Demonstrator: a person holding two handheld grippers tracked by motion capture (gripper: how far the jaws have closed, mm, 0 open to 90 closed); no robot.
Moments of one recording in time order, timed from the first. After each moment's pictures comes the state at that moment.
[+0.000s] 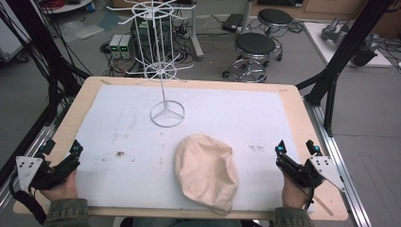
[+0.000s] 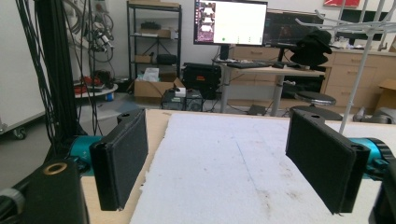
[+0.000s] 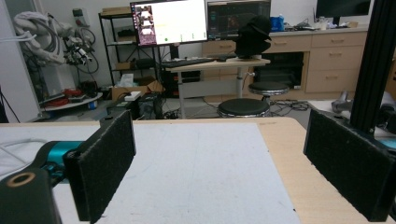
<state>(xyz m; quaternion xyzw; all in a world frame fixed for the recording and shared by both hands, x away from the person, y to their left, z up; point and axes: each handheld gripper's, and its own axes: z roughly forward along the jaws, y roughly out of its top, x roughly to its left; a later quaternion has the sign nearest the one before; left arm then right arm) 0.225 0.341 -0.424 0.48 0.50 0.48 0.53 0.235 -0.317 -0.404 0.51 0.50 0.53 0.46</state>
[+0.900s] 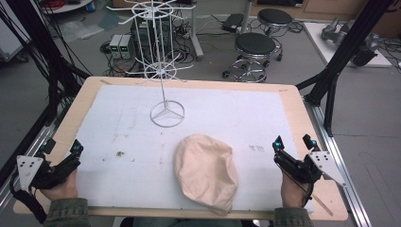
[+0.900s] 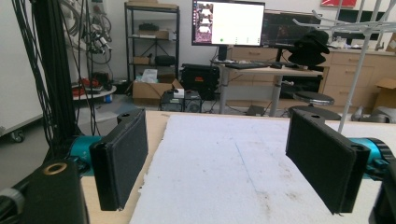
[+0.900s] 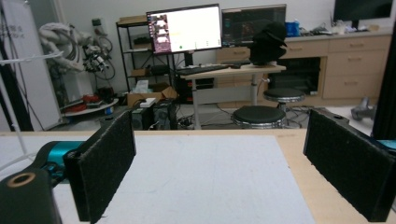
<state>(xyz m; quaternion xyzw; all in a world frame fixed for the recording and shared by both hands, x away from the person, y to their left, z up) 0.226 0.340 -0.424 0.48 0.49 0.49 0.53 0.240 -0.307 -0.386 0.49 0.51 0.55 0.45</state>
